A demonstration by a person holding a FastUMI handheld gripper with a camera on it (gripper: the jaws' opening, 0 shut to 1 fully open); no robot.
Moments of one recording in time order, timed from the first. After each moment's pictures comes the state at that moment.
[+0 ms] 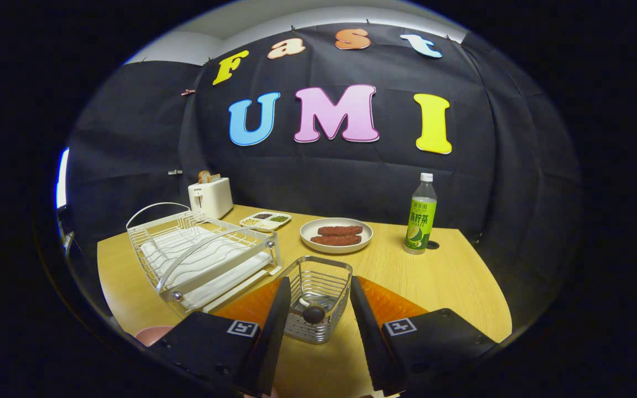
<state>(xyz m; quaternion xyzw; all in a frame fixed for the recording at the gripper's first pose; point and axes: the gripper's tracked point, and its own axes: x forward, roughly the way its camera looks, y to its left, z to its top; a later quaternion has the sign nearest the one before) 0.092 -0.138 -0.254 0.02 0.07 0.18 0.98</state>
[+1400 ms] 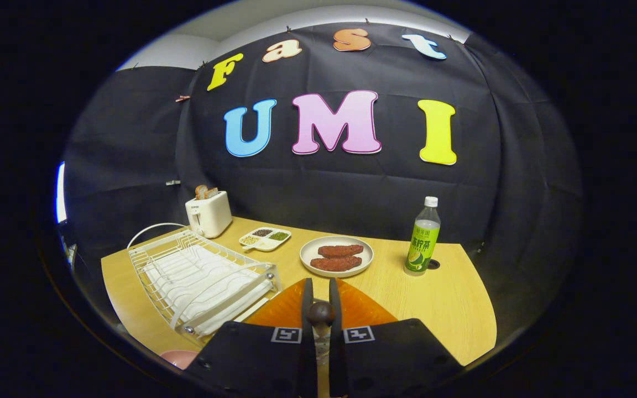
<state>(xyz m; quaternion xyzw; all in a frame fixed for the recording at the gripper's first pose) 0.120 -0.136 -0.175 0.04 0.09 0.19 0.98</state>
